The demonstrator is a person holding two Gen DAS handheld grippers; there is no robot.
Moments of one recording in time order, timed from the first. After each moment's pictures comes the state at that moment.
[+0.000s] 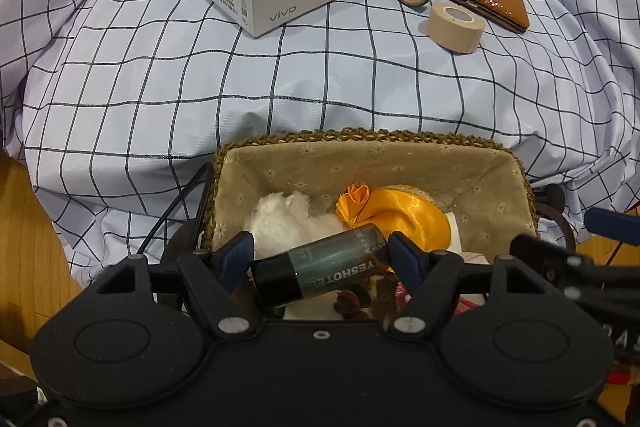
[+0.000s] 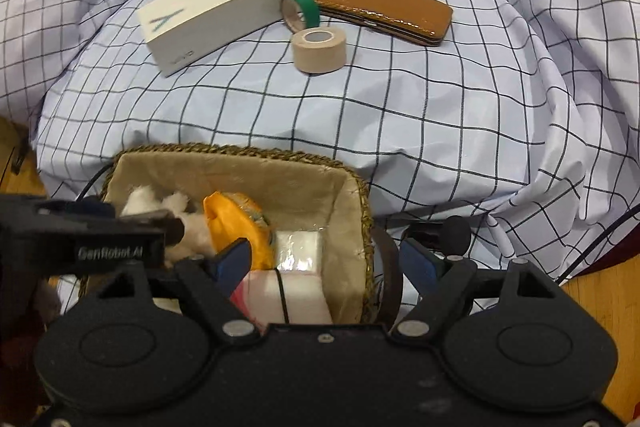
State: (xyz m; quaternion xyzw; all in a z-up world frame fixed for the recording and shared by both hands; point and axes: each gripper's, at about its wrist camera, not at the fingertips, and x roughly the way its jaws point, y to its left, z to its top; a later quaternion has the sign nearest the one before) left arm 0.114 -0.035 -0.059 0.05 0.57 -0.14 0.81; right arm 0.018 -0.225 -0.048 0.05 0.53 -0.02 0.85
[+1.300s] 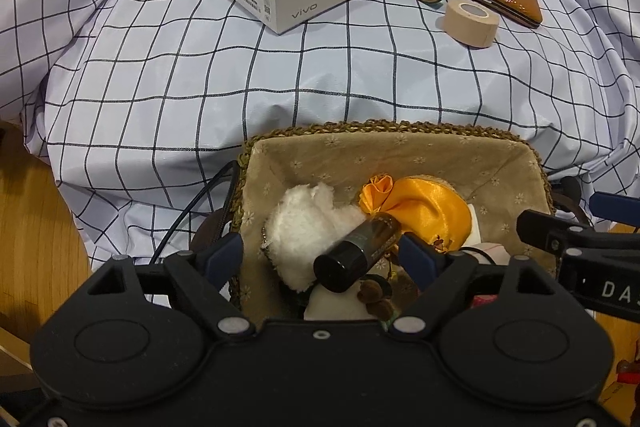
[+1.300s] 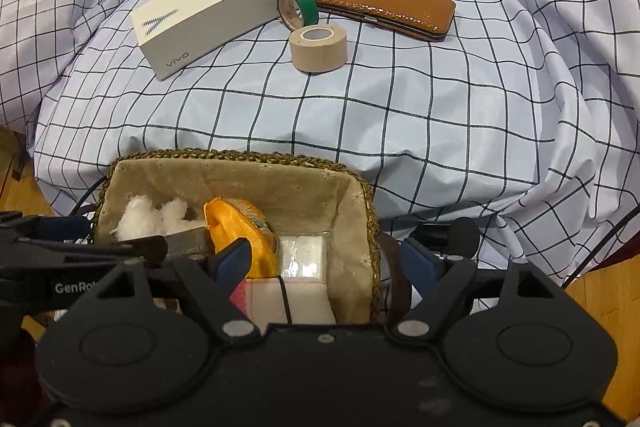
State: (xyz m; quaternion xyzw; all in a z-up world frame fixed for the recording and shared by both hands) left arm 0.108 -0.029 -0.055 0.07 0.57 -0.12 0.81; right arm 0.027 -0.223 -0.055 0.06 0.53 -0.02 0.84
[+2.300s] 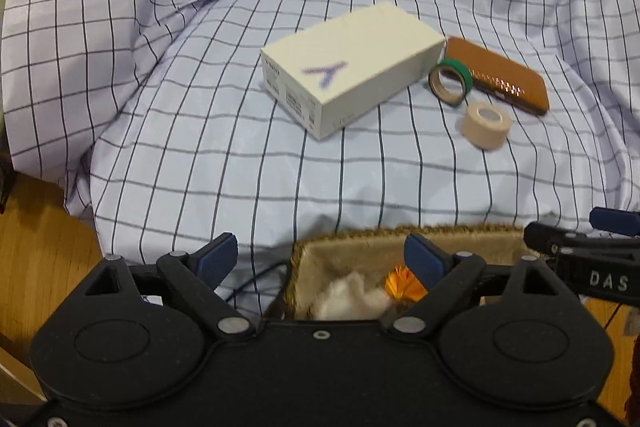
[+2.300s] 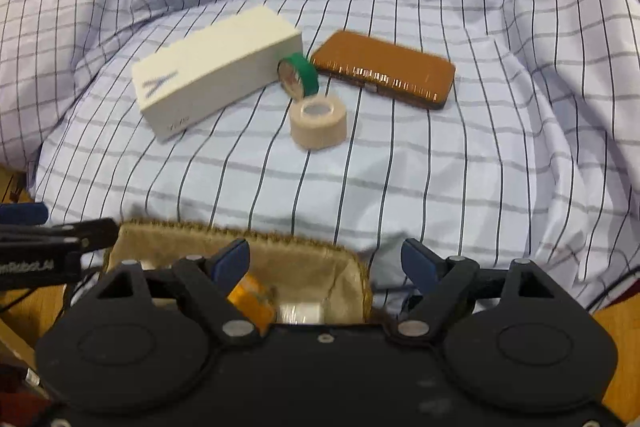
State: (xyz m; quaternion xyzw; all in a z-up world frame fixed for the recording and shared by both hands) left arm 0.136 -0.013 -0.005 0.06 0.50 -0.11 0.86; right arm 0.058 -0.228 -0.032 0.05 0.48 -0.03 0.88
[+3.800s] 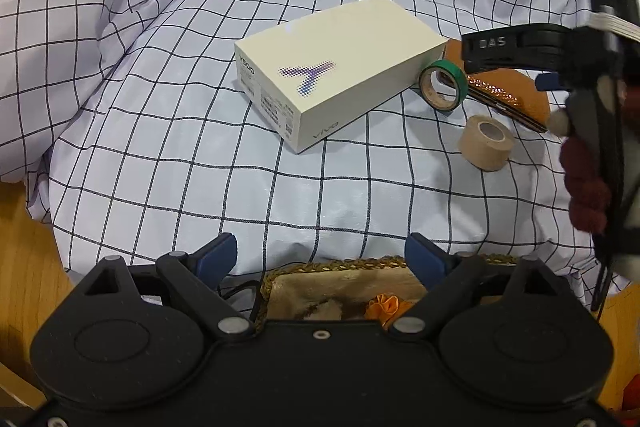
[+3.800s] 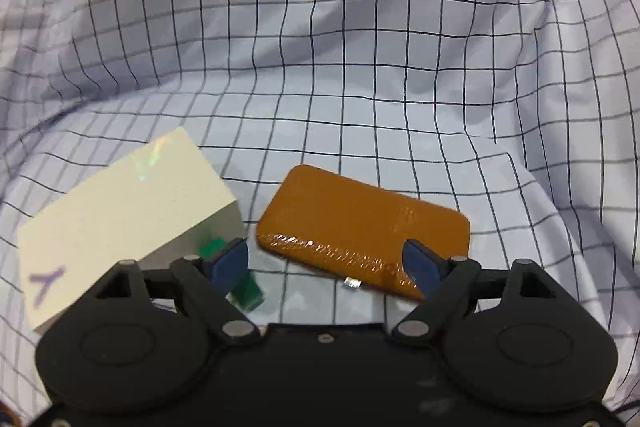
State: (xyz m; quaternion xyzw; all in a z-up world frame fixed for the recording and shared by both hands) left arm 0.163 -0.024 -0.026 0.03 0.51 -0.12 0.85; right arm 0.231 -0.247 -0.049 0.03 0.42 -0.10 0.90
